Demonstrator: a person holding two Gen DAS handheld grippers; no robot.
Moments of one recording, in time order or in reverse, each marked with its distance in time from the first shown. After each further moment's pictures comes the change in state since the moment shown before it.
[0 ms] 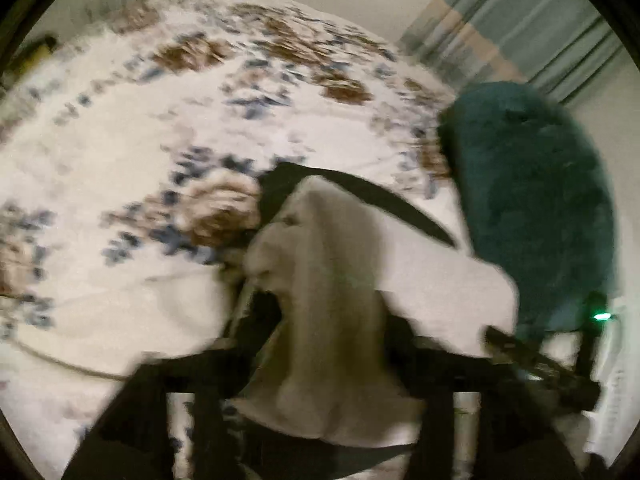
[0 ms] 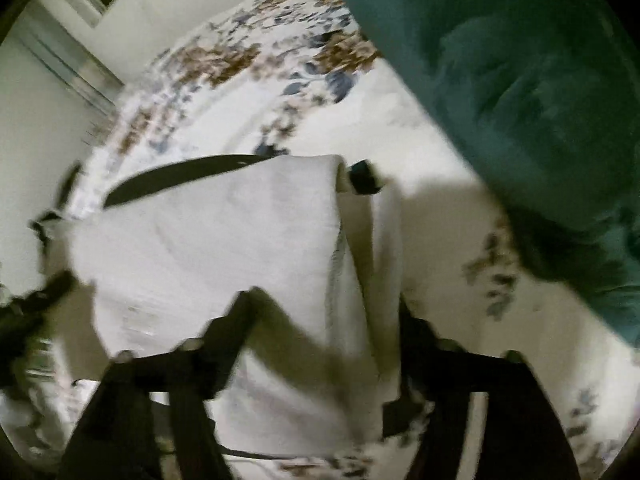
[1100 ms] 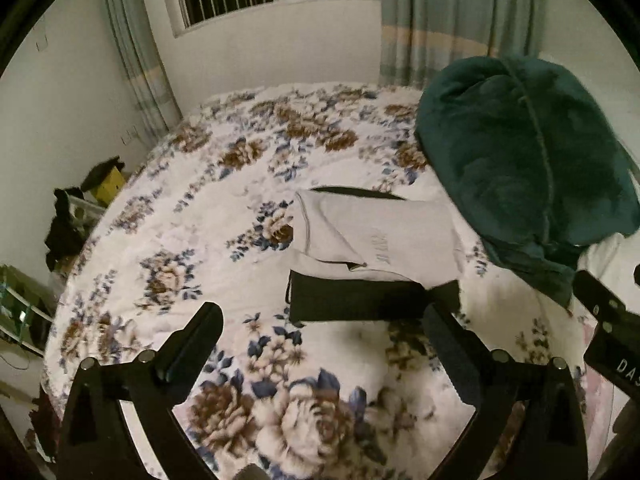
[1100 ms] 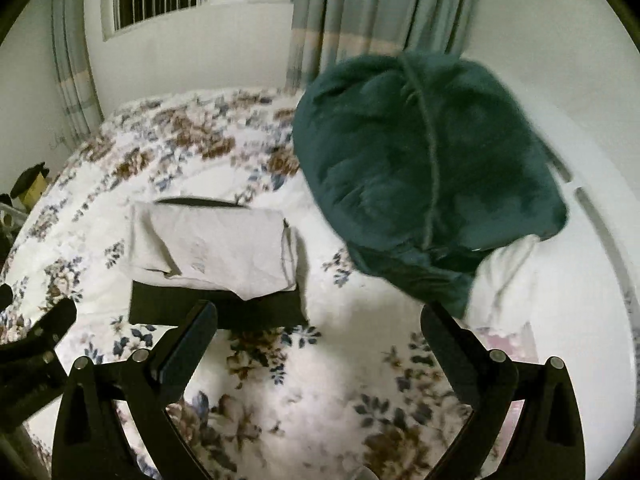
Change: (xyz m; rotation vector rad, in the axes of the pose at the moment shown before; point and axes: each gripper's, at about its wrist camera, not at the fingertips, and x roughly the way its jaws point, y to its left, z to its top) left arm -0.236 -0.135 -0.146 0.296 -0.194 0.310; right arm -0.353 0.064 -0.175 -0.107 -0.344 -0.342
